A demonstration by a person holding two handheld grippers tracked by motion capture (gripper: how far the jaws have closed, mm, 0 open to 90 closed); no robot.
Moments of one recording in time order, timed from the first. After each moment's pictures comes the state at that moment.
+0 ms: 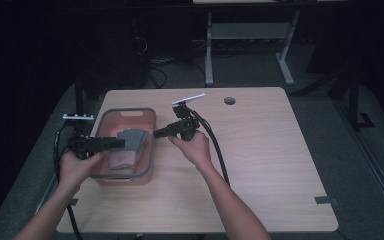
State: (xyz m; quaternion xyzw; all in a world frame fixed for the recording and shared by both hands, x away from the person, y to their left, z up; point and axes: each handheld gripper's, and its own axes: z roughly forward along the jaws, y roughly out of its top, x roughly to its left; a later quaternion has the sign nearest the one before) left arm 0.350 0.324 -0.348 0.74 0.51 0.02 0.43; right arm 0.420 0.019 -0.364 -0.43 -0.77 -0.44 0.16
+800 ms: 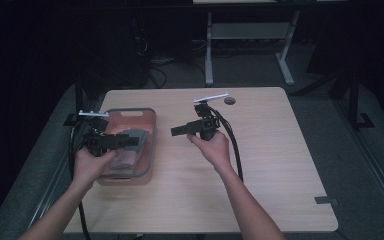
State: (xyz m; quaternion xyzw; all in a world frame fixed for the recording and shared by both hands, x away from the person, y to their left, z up) left arm 0.355 0.286 -0.342 0.76 0.49 0.01 0.43; right arm 0.413 -0.036 -0.358 -0.45 -0.75 -0.46 0.13
